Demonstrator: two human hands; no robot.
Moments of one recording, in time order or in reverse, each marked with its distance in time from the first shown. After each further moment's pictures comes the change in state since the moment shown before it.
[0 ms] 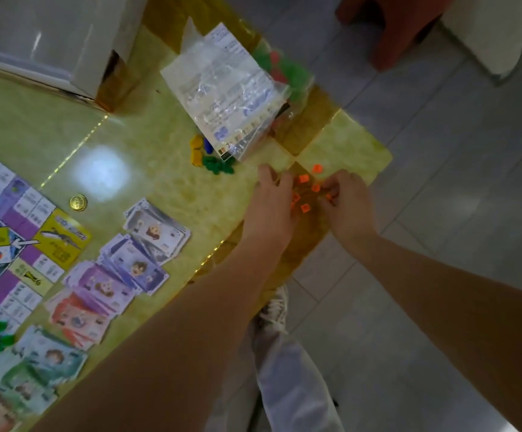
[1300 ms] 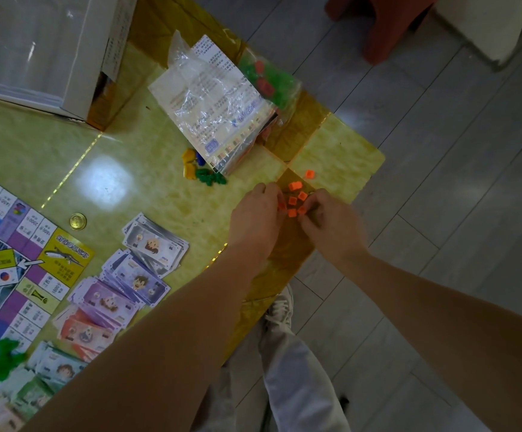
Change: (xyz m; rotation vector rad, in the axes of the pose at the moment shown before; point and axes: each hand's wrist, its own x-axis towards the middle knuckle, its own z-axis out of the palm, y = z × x) left_hand 0.009 -0.010 -0.002 0.049 0.013 0.023; right_hand -0.022 -0.002 0.001 0.033 -0.119 -0.033
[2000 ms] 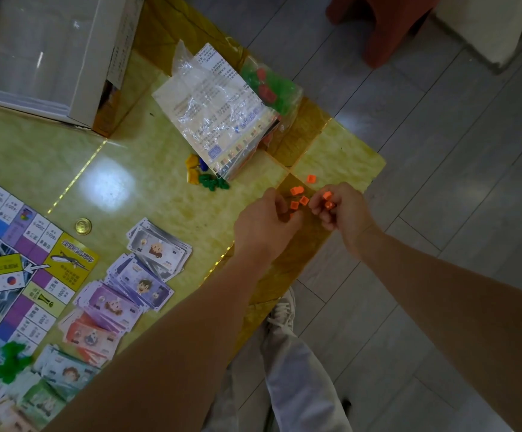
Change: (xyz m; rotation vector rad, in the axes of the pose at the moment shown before) left_hand -0.007 0.011 -0.004 -0.272 -0.049 -0.253; right_hand 0.027 -0.012 -0.022 0.897 -0.133 0.437
